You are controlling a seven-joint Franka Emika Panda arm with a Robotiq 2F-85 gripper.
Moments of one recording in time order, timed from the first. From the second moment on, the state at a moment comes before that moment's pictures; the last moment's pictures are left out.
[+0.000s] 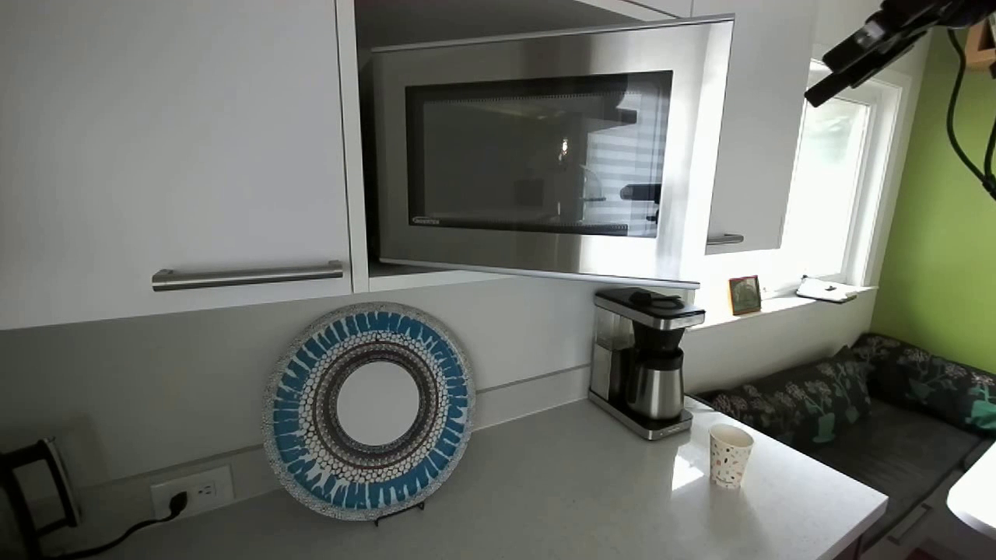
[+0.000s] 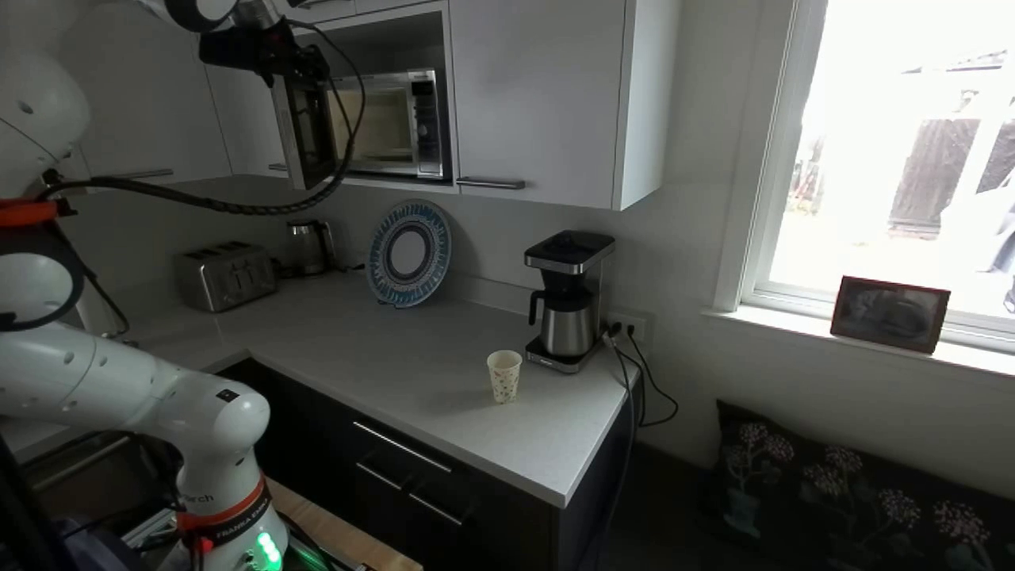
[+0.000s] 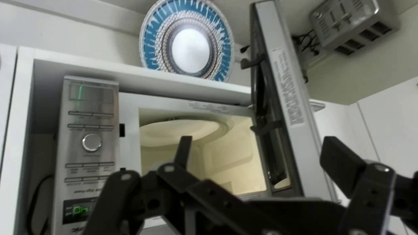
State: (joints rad) arm 0.13 -0.71 -0.13 -1.60 0.41 1.64 -0.34
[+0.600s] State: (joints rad) arm 0.20 -0.69 -0.11 -1.51 0.44 1.51 -0.36
